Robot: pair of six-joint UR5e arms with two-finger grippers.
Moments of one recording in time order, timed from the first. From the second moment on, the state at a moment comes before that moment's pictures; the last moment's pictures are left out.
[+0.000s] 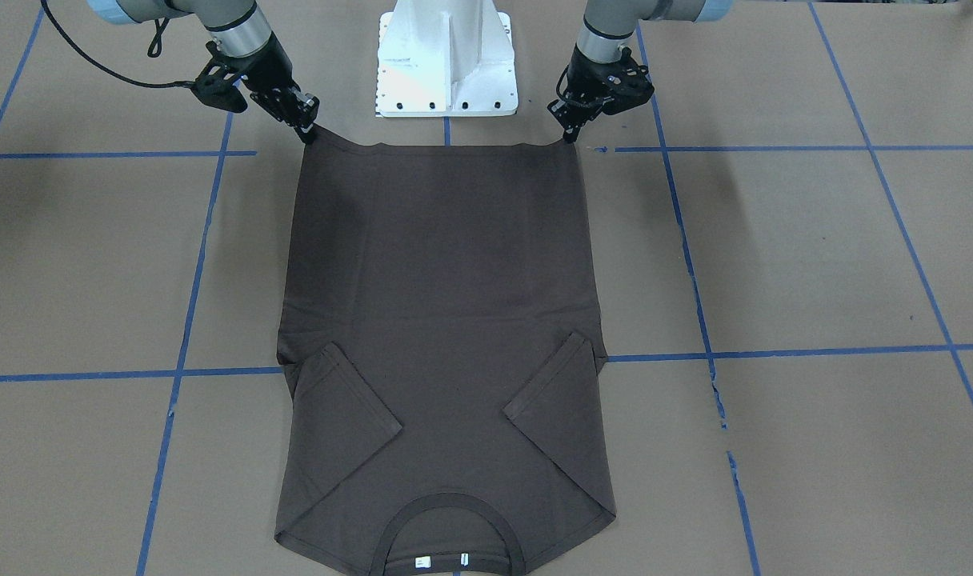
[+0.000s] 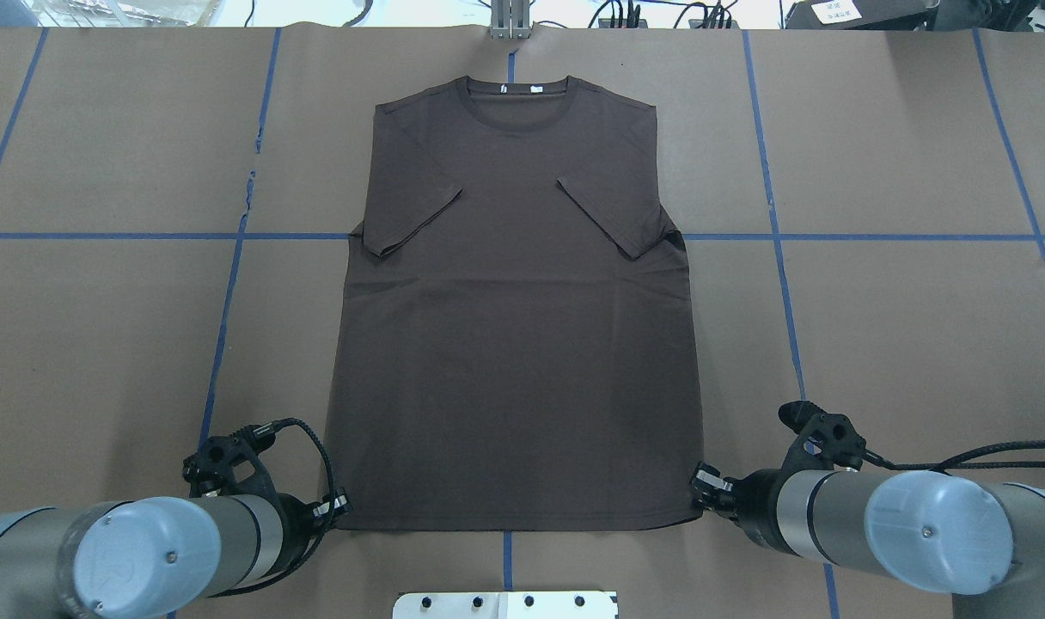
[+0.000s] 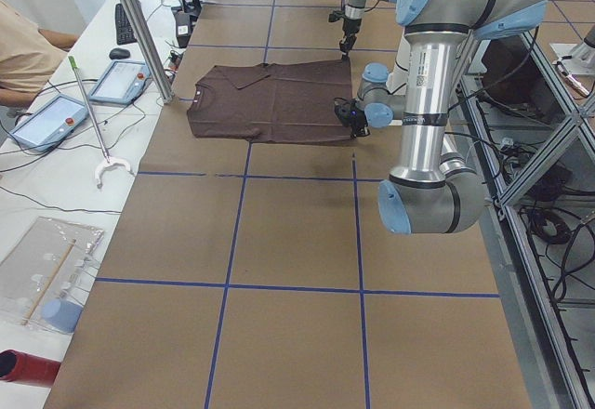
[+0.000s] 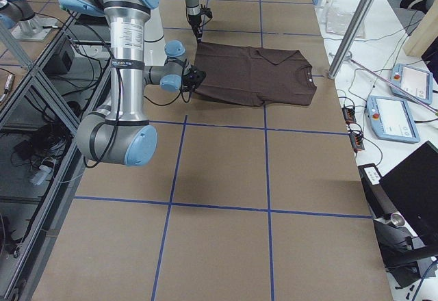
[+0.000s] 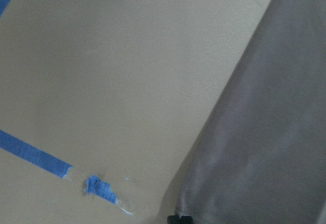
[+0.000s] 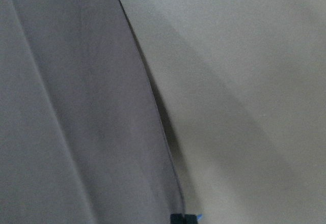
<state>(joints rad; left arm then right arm) -0.12 -1.70 -2.15 -1.78 -1.56 -1.98 0.16 -1.63 2.18 -1.09 1.58 2.01</state>
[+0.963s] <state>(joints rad) -0.31 -1.81 -2.37 -1.54 -1.59 -1.75 0.48 -1.56 2.26 -1.10 1.81 1.99</state>
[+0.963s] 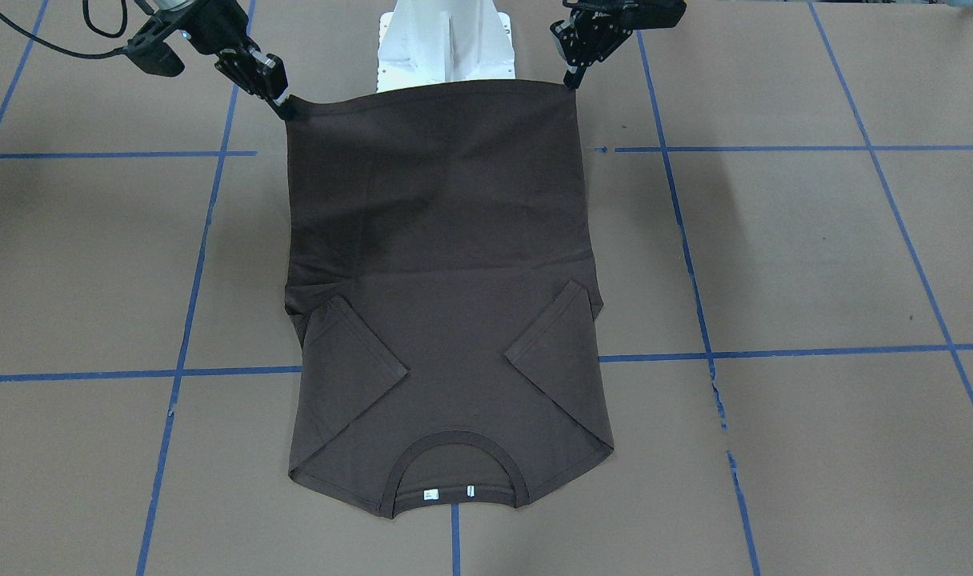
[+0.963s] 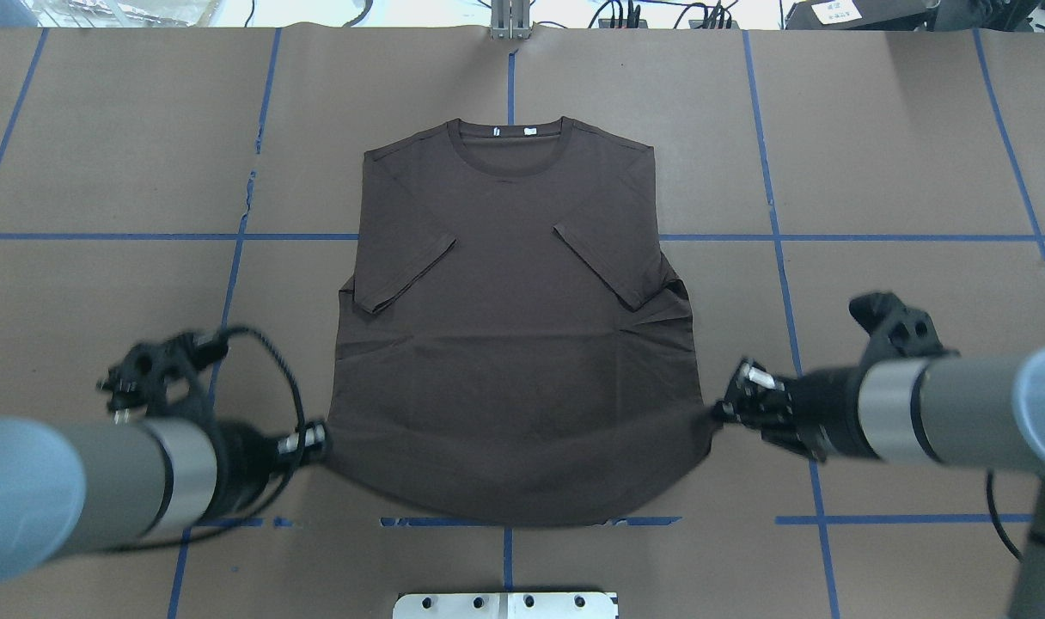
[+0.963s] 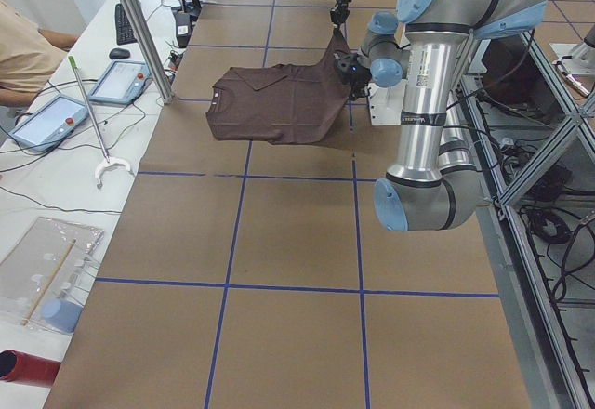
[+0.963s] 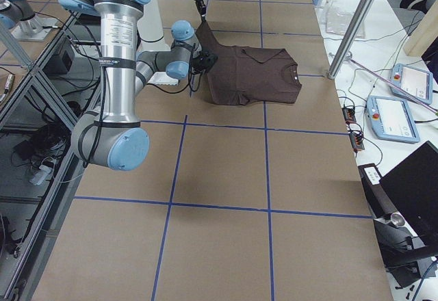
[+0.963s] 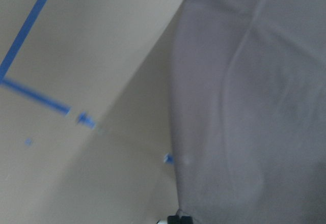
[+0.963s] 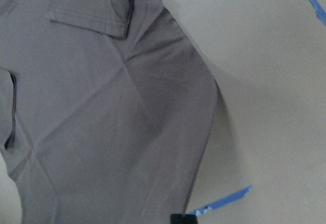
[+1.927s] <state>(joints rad) -0.71 -2.08 -1.73 -1.93 -1.70 -1.46 0.81 -1.04 1.58 -1.14 1.95 1.74</state>
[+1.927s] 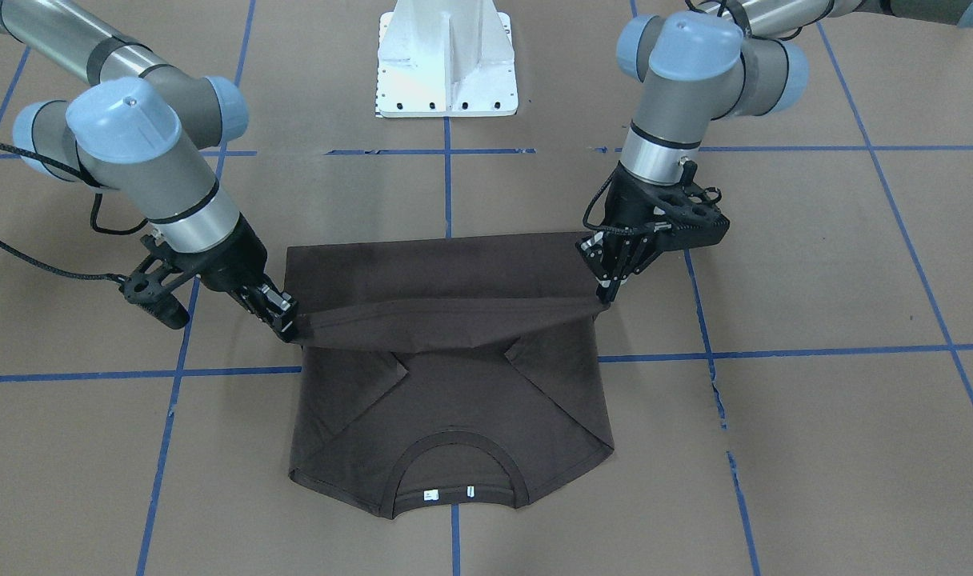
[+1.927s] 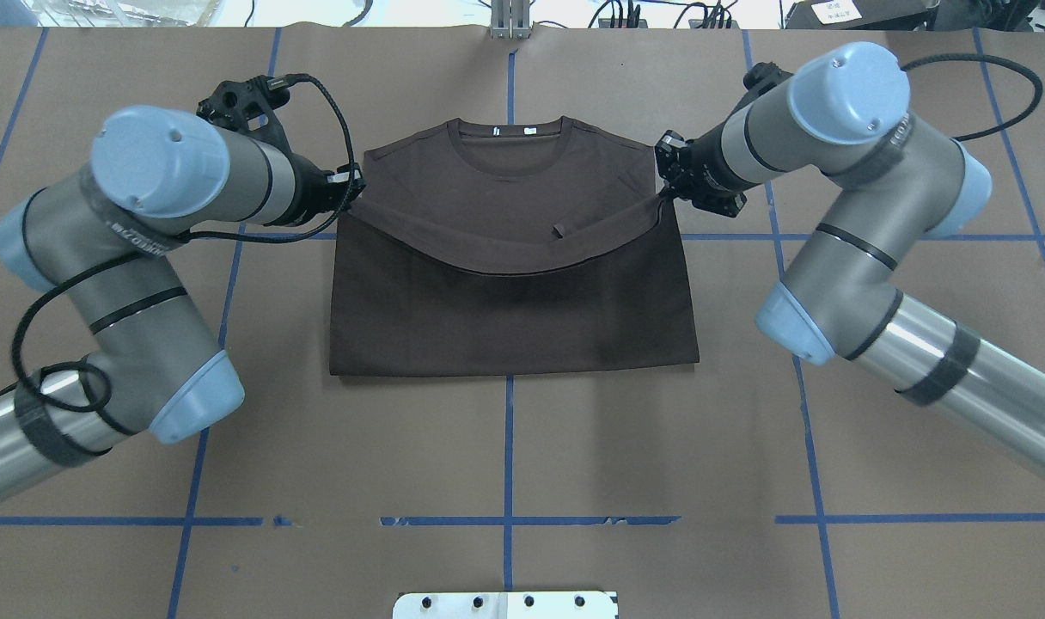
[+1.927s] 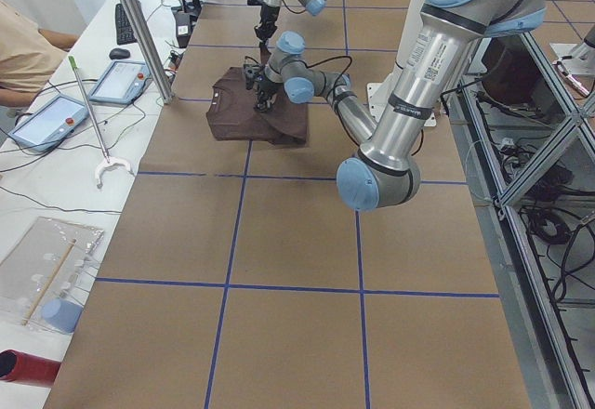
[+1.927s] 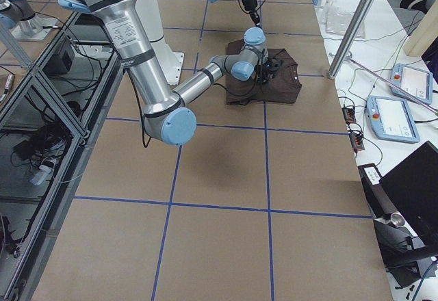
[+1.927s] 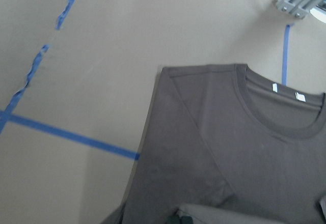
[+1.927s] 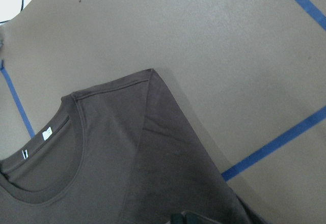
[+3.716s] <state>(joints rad) -0.81 -2.08 -1.51 -2.29 -1.56 -1.28 0.72 -1.07 1.52 -0.97 1.75 1.74</state>
